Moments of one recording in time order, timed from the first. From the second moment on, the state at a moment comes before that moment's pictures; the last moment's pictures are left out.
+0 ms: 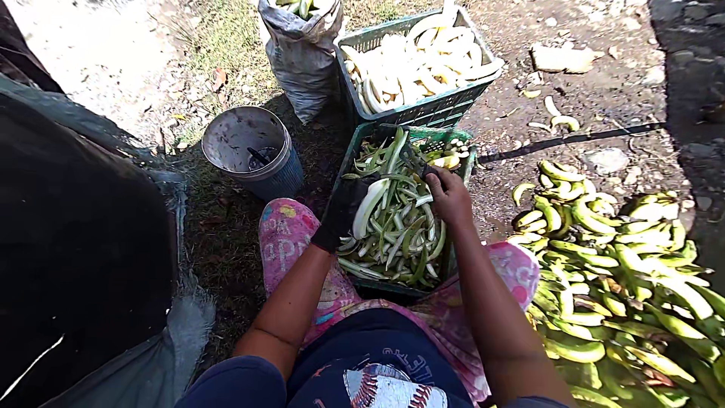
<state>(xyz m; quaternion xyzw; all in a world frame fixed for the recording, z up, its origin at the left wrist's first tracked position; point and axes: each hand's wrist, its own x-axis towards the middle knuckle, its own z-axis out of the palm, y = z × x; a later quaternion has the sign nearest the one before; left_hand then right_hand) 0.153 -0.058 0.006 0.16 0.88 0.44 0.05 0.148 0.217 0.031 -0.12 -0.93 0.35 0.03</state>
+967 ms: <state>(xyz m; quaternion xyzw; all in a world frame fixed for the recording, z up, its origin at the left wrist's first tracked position) 0.011 0.148 0.005 0.14 0.87 0.45 0.13 0.153 0.322 -0.028 -0.36 -0.75 0.54 0.15</state>
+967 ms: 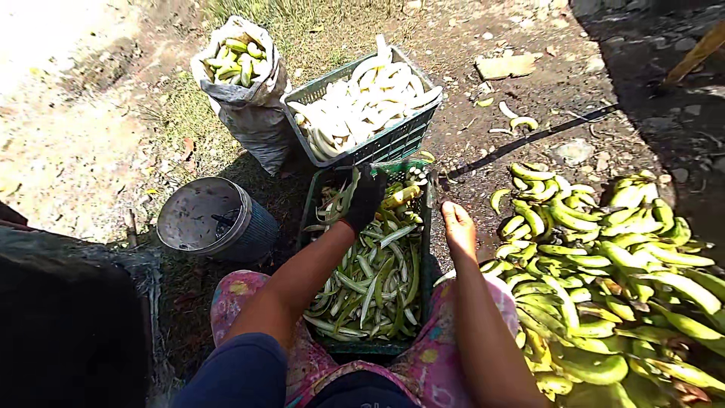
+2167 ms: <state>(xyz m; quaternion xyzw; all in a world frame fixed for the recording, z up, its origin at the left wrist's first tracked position) 0.144 -0.037 -0.052 0.29 0.93 0.25 -0.01 0.584 0.287 -0.262 -0.71 -0.57 0.40 -0.09</state>
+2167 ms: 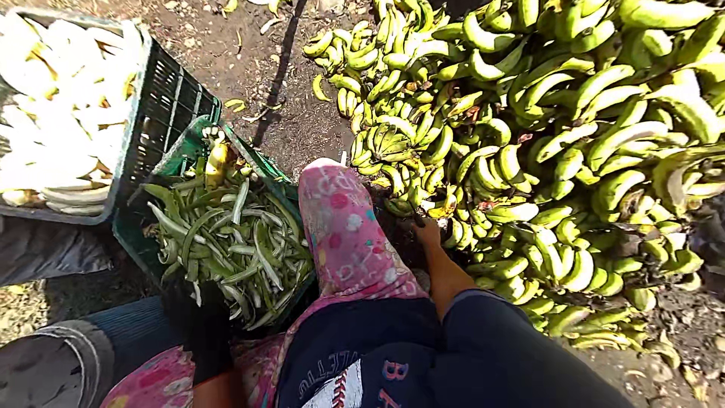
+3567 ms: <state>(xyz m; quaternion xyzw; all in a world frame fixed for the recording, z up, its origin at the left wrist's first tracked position) 0.116 -0.011 -0.033 0.03 0.56 0.81 0.18 0.289 0.157 0.016 -0.22 -0.61 0.76 0.09</state>
